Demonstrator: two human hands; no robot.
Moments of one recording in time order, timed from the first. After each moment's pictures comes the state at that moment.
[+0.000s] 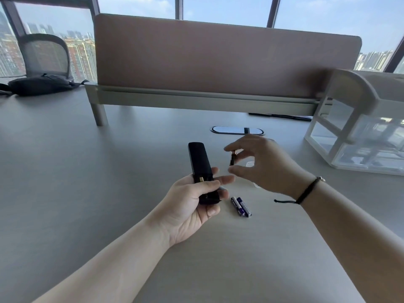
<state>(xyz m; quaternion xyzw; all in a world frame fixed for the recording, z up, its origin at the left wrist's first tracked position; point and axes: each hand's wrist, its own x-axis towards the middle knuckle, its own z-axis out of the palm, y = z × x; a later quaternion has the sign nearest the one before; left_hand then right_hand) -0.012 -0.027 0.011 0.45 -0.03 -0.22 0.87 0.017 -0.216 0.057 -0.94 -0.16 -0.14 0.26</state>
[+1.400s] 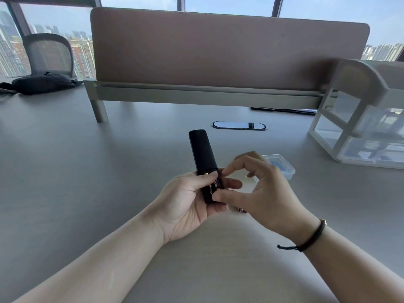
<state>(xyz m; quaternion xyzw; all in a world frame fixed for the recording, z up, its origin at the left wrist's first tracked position) -0.013 -0.027 0.009 0.45 -0.10 -0.27 0.85 -0.040 -0.195 0.026 -0.88 -0.13 -0.18 0.42</state>
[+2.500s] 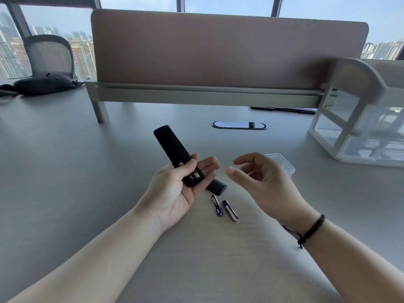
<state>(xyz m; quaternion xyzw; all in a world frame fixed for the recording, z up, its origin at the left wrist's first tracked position) -0.001 -0.017 0.014 0.34 -0.02 -0.16 0.92 -0.026 -0.201 0.018 -0.84 -0.03 -0.13 0.52</state>
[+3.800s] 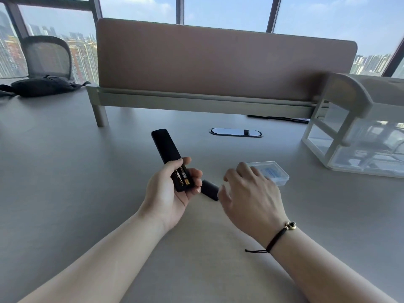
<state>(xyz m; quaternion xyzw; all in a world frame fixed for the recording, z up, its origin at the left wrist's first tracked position) 0.006 -0.013 0.008 0.42 0.02 -0.07 0.90 -0.024 -0.179 0.004 -0.96 -0.08 -0.28 0.01</state>
